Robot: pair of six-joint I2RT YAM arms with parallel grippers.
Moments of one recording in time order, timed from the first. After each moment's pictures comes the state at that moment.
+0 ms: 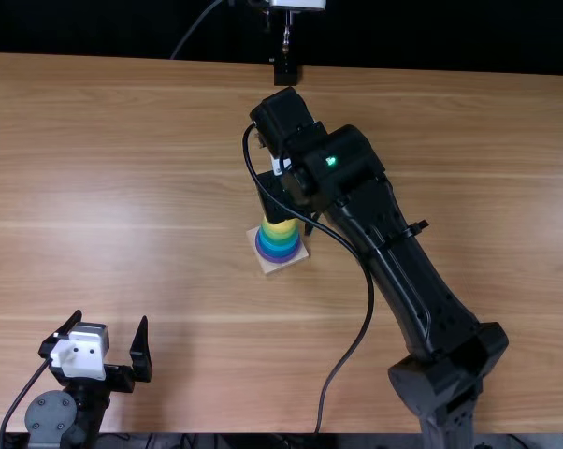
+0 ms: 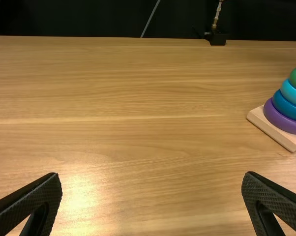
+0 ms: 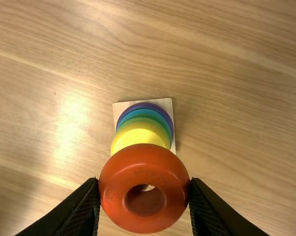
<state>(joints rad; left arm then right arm) -0.02 0.01 0.10 -0.37 0.09 -0.05 0.57 2.14 2.33 -1.41 0.05 0.19</state>
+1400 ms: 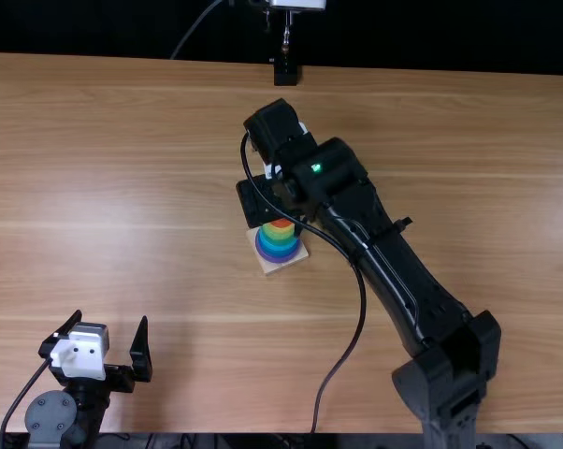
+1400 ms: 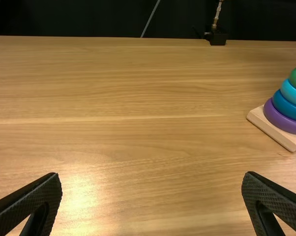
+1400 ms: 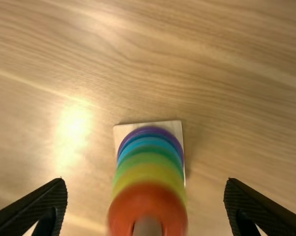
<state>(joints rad) -0.02 0.01 0.10 -0.37 0.09 -0.05 0.57 2.11 2.08 -1.14 0.05 0.19</state>
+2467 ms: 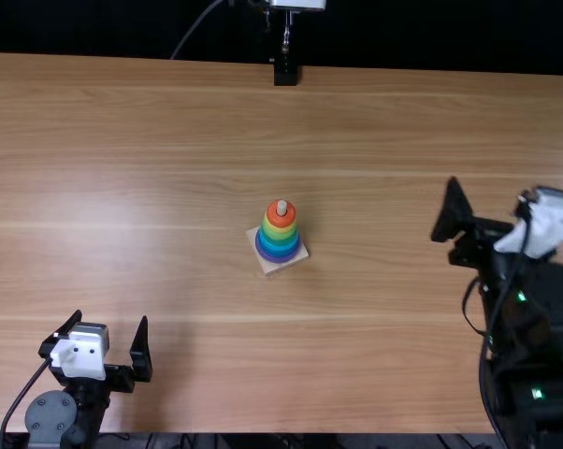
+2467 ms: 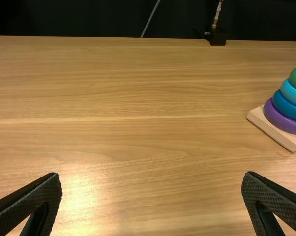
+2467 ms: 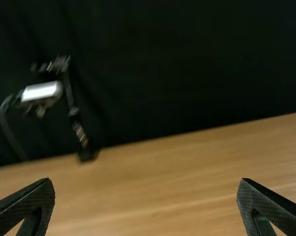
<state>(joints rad) -0.02 0.01 0.10 -0.37 0.09 -0.05 0.06 0.93 0.87 -0.05 0.11 0.17</state>
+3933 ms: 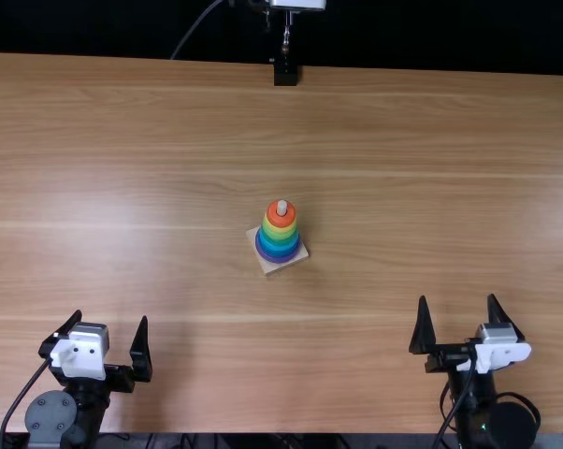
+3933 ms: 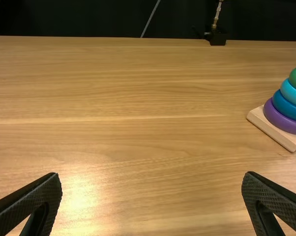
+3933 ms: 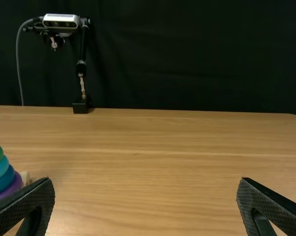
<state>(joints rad) -0.02 0.01 0.10 -0.37 0.09 -0.05 -0.06 0.12 0.08 0.05 -0.10 -0.05</state>
